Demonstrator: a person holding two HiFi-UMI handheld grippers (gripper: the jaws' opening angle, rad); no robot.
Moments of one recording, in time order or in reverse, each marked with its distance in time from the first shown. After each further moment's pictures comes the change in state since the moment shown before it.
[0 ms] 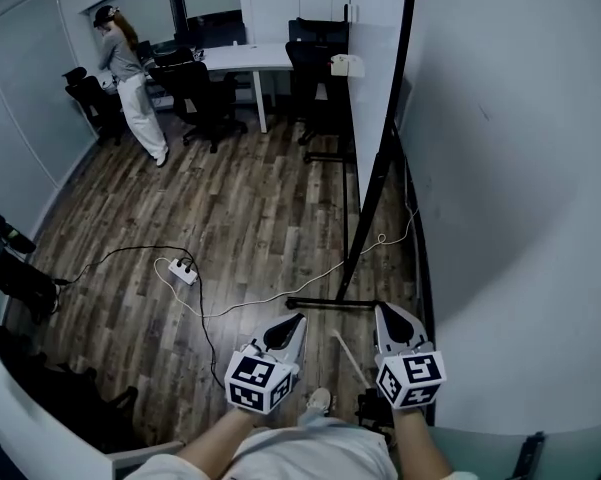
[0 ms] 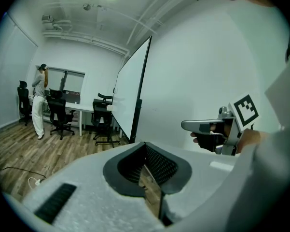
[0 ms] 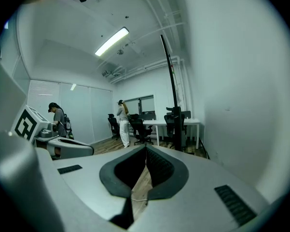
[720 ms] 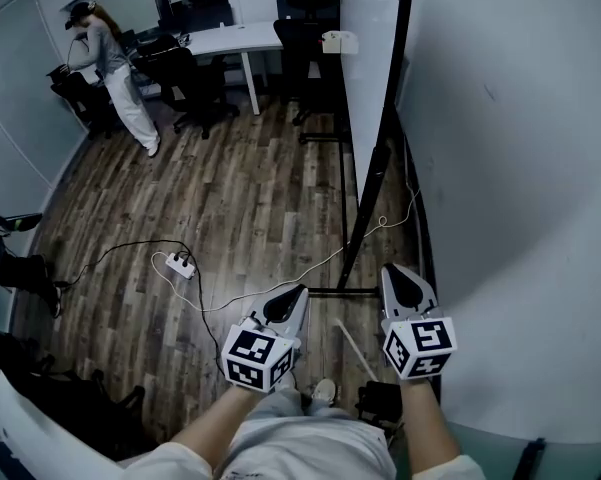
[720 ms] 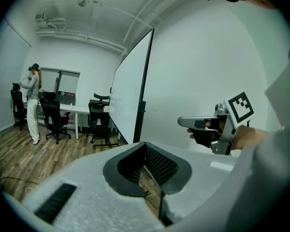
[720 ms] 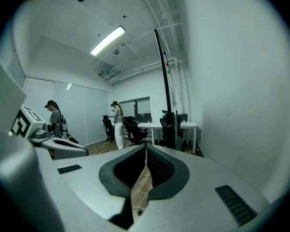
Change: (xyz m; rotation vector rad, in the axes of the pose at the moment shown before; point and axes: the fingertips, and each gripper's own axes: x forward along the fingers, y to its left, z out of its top) left arm 0.076 0.039 0.047 0.029 0.010 -0.029; right arm 0.082 -0.053 0.044 -0.009 -0.024 -0.043
